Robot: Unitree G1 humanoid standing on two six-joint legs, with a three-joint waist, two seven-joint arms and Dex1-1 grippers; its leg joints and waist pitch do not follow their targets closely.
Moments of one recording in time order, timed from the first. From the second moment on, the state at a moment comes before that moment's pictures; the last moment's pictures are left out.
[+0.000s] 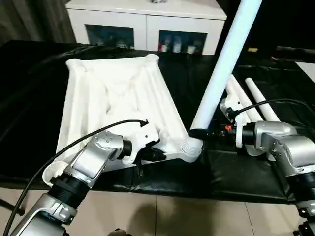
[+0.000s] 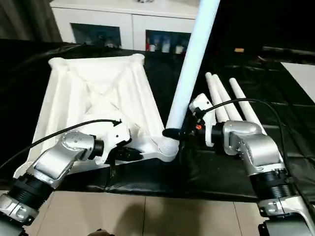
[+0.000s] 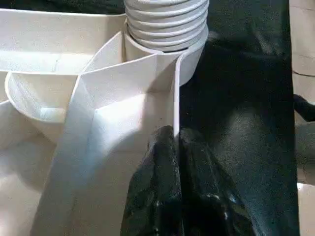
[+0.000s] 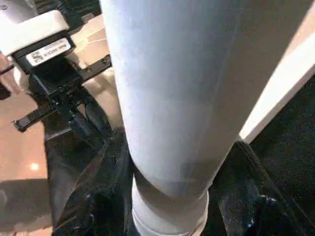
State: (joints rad) left arm -0.51 0.38 -0.41 0.26 -0.04 0.39 -1.05; right arm -0.50 -0.55 0.14 0.21 0.35 0.58 1.09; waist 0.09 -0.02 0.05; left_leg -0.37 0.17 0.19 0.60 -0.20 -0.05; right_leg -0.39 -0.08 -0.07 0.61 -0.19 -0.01
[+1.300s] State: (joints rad) left arm -0.64 0.28 -0.07 0.18 -0.36 0.42 -1.02; right arm -0.48 -0.45 -0.05 0.15 0.48 0.58 0.97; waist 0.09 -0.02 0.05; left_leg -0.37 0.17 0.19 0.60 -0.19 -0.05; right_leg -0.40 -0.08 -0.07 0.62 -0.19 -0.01
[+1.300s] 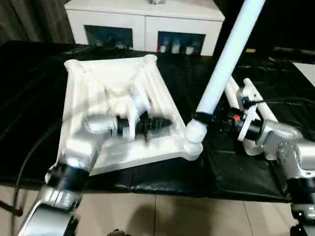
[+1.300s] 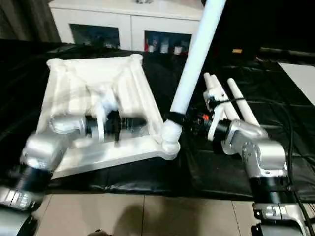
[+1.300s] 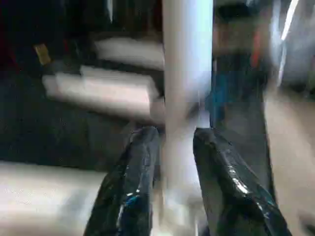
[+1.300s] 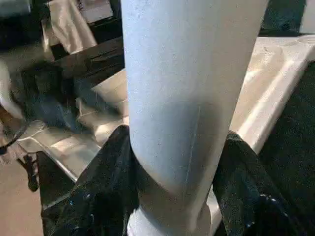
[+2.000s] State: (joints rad) left arm -0.70 0.11 -0.06 0.15 -0.45 0.53 -0.84; right arm -0.51 -0.44 0.10 0.02 0.46 0.63 0.98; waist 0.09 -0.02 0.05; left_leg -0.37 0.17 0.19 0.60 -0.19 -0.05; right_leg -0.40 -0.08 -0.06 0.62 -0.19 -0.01
